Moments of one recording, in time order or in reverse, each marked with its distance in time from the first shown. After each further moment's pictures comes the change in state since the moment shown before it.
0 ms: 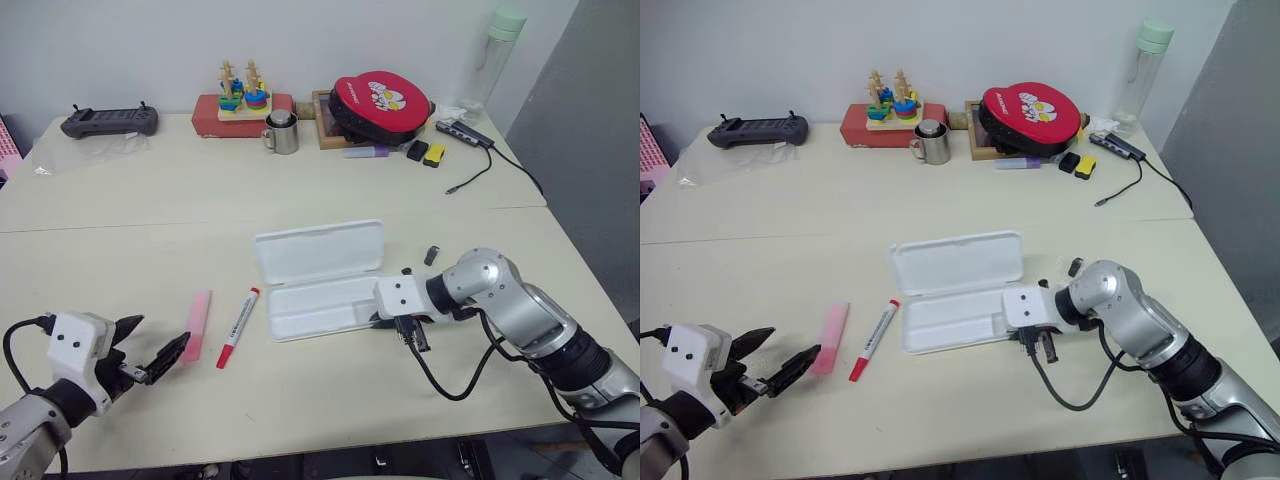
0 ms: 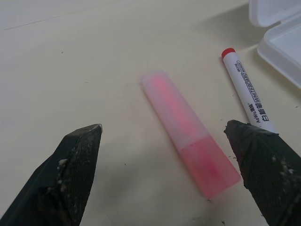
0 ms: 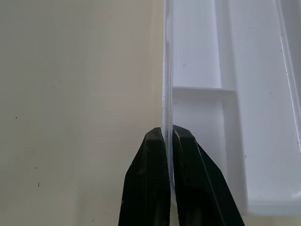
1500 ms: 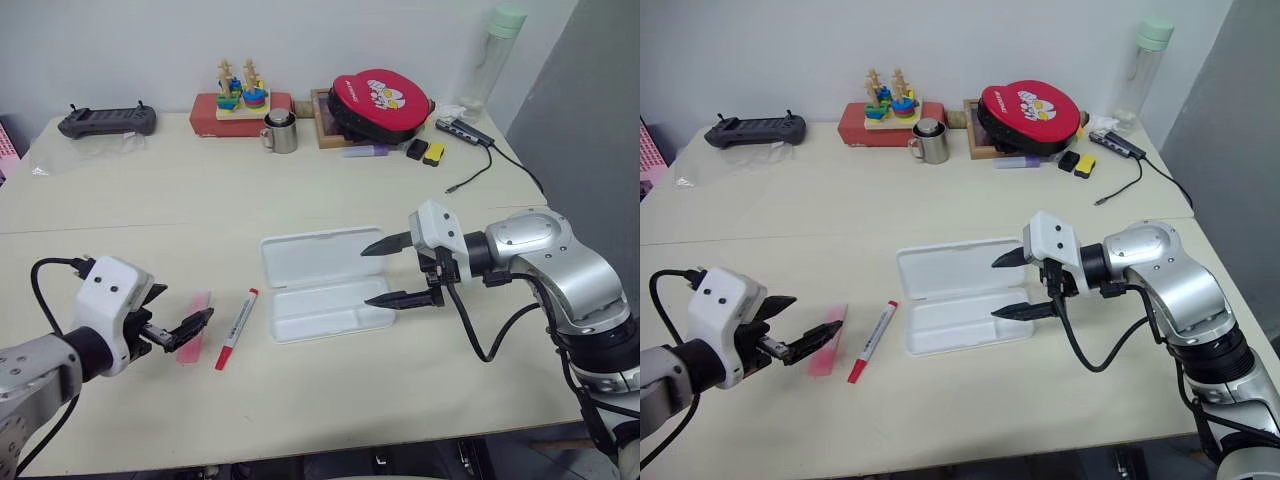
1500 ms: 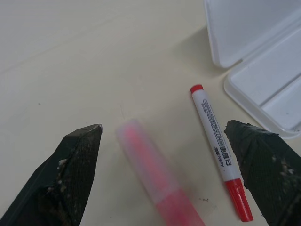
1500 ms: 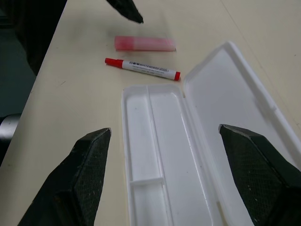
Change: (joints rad) left arm -0.257 0.251 -0.023 -0.262 -0.206 0.562 0.242; right arm -0.066 0.018 -0.320 -0.092 0.427 0.184 -0.072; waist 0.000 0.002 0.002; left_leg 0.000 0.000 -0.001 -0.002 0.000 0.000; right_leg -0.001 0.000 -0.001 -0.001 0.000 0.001
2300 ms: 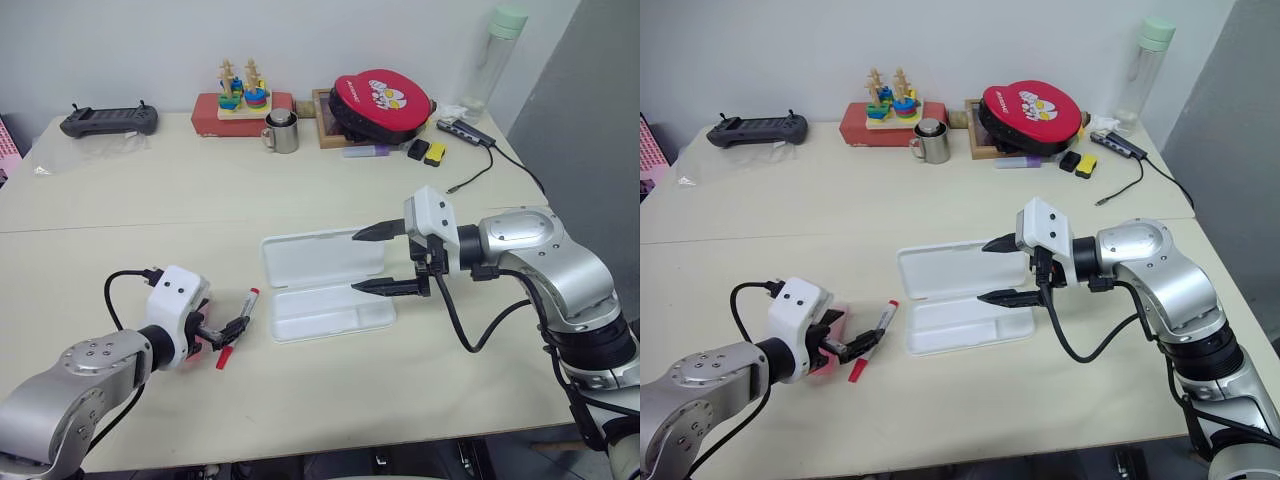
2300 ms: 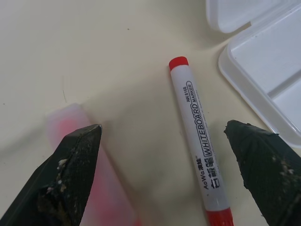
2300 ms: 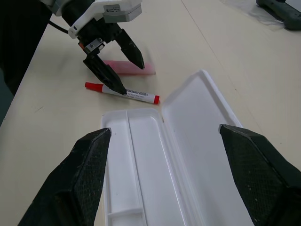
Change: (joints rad) left arm -0.153 -0.093 -0.312 0.089 0.091 0.061 0.101; right arm -0.018 0.034 0.000 -0.002 0.040 0.004 -0.095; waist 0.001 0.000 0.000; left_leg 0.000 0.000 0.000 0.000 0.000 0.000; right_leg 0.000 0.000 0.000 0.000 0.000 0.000
